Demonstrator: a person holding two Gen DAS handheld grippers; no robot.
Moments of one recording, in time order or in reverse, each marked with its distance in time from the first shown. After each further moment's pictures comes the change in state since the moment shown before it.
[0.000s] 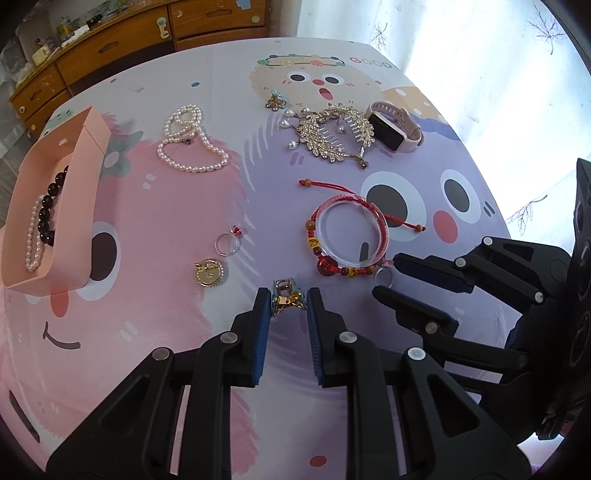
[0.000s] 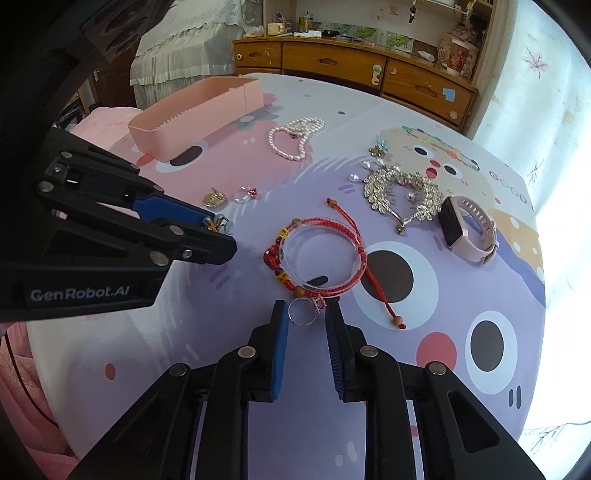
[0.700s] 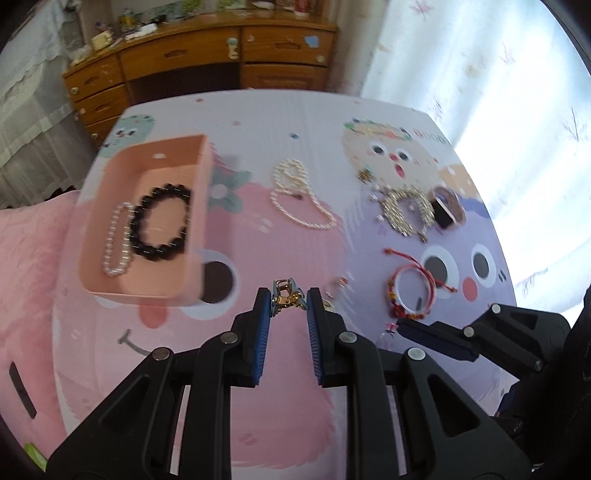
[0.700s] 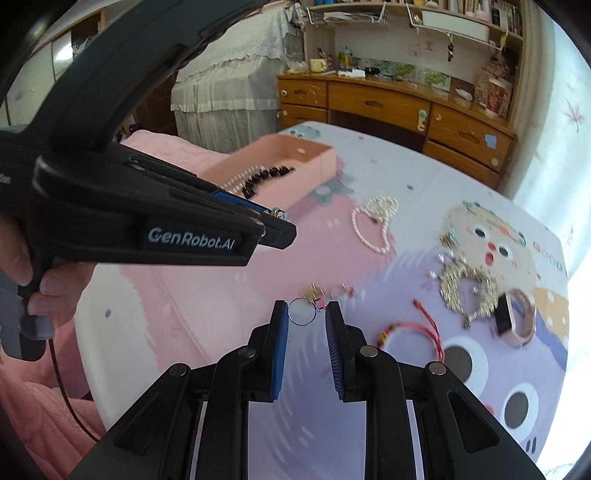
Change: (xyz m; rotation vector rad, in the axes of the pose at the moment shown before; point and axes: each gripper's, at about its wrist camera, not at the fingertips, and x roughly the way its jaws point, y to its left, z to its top) left arm -0.070 0.090 0.017 -0.175 -0.123 0.075; right arm -0.033 0.067 0.073 -0.056 -0.144 0.148
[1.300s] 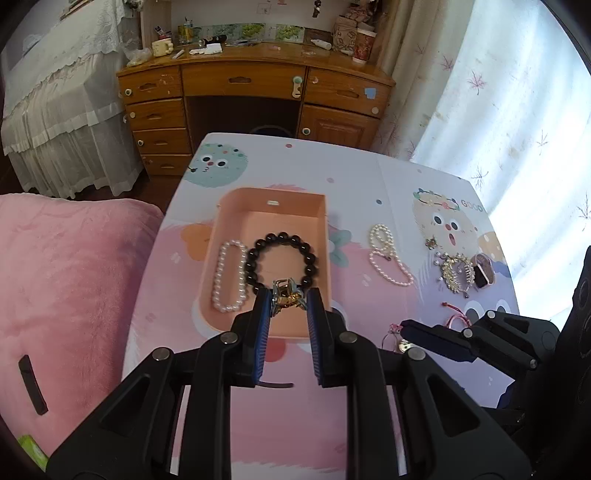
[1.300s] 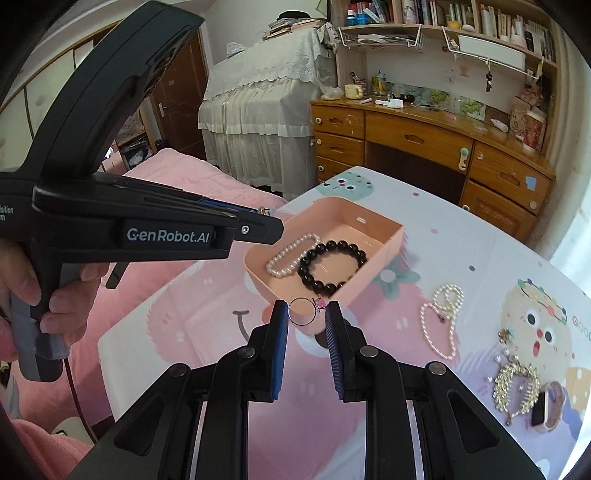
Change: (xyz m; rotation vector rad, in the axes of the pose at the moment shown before) left arm -0.059 0.125 0.022 -0.119 -0.132 0.047; right arm 0.031 0.064 0.104 -0.034 -0.069 0.096
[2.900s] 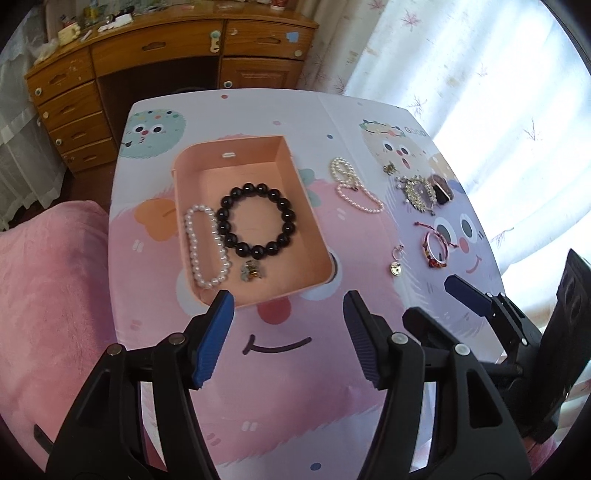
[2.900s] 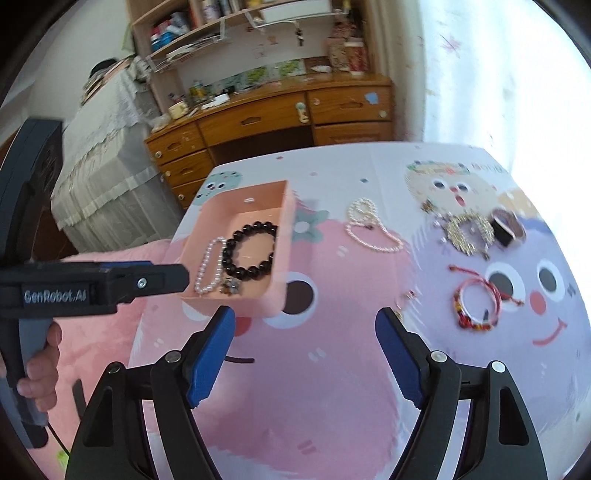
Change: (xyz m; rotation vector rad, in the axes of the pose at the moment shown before) left arm 0.024 0.037 -0.005 0.240 0.217 -0.278; right arm -0.006 0.012 -0.058 0.669 -0.013 -0.398
